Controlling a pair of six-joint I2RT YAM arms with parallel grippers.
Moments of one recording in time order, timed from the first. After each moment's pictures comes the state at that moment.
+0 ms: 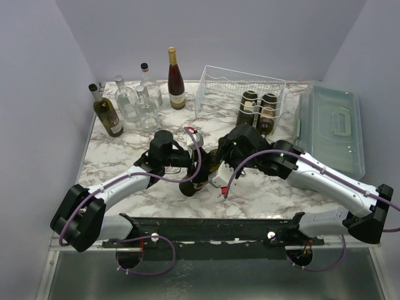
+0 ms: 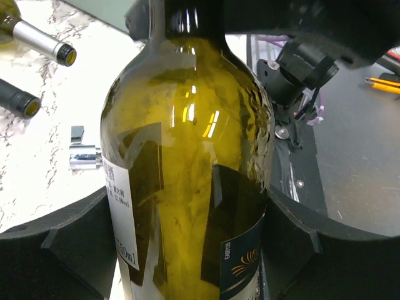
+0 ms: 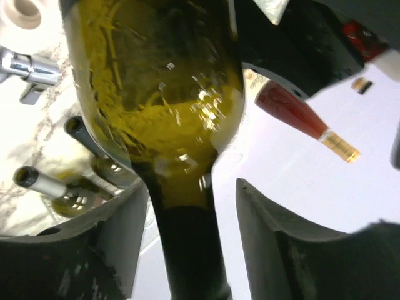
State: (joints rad) left arm -0.60 1.28 0.63 0.43 0.96 -0.14; right arm 0.98 1.27 1.28 -0.83 0.10 -1.75
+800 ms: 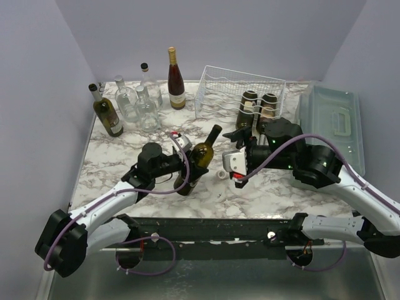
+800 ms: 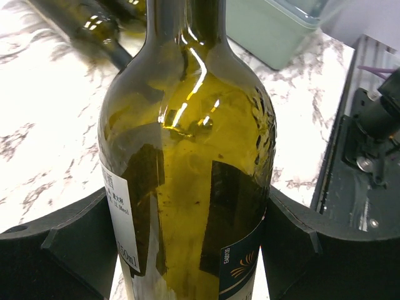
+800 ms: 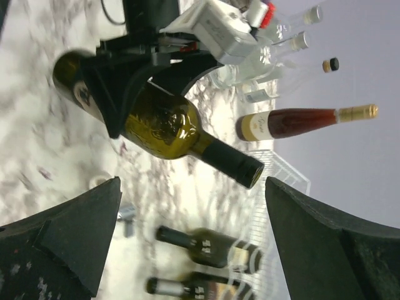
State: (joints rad) left arm -0.60 1.04 0.50 0.36 0.57 -0.12; right arm 0.98 1.08 1.36 -0.76 -0.22 -1.08
